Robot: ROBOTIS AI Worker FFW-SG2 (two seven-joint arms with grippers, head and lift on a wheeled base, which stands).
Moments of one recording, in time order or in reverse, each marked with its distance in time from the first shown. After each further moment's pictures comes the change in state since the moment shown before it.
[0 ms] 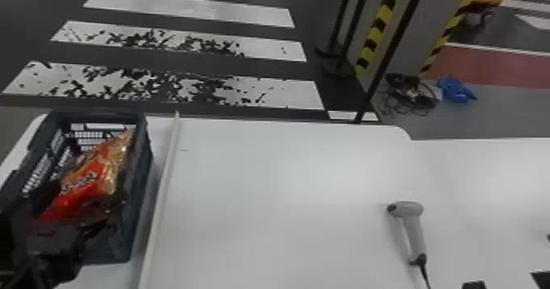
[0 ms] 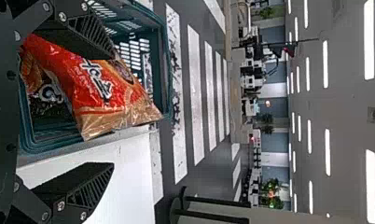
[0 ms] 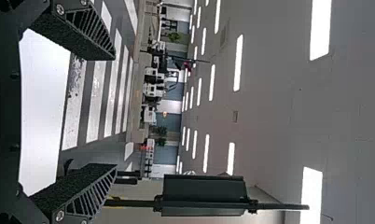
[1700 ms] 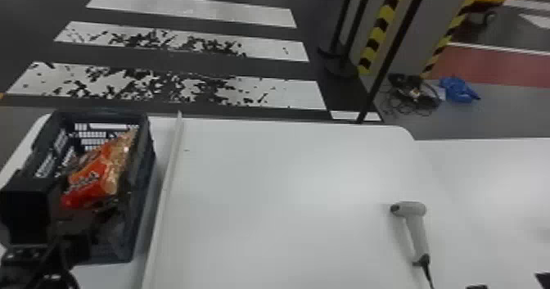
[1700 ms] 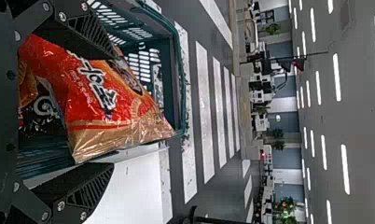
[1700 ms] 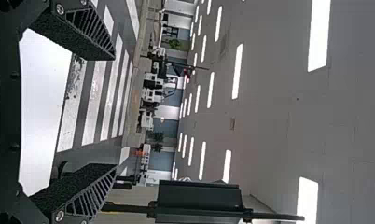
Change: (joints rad) left arm -0.125 -0.009 -0.023 0.152 -0.011 0.006 0.066; right arm -0.012 -0.037 -0.006 0.044 0.014 -0.031 -0.001
